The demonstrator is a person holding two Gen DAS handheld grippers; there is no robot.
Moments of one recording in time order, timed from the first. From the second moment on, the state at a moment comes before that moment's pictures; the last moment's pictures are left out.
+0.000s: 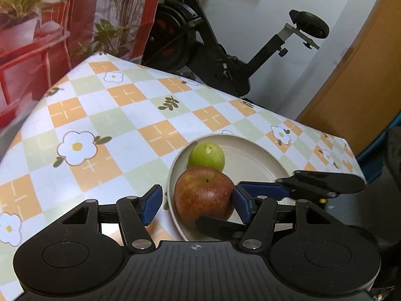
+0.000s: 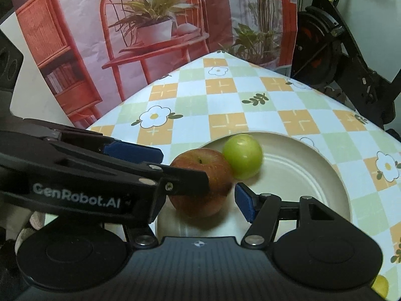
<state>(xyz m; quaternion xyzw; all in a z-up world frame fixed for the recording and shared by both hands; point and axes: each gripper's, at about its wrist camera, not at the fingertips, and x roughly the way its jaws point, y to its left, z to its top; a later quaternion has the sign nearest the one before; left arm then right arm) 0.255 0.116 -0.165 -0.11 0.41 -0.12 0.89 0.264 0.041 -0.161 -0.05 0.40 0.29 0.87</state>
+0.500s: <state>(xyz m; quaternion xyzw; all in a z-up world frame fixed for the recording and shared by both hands) 0.232 0.087 -0.139 -0.06 0.39 -0.12 0.91 0.207 -0.076 -0.117 0.01 0.33 0.29 0.90</state>
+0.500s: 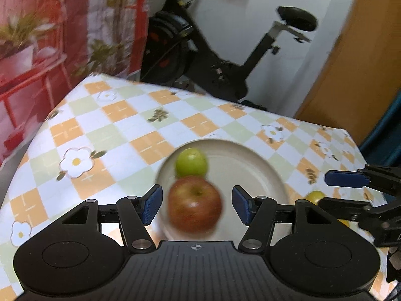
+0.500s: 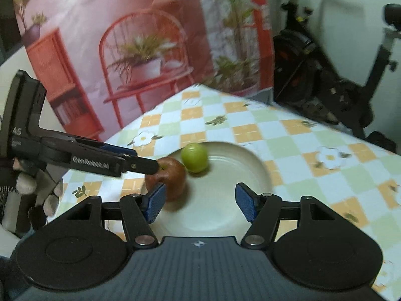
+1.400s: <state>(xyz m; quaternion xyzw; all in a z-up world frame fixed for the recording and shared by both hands) 0.153 -0.038 -0.153 0.01 0.38 -0.29 0.88 0.070 -0.163 -0.189 0.06 0.29 0.18 0.94</state>
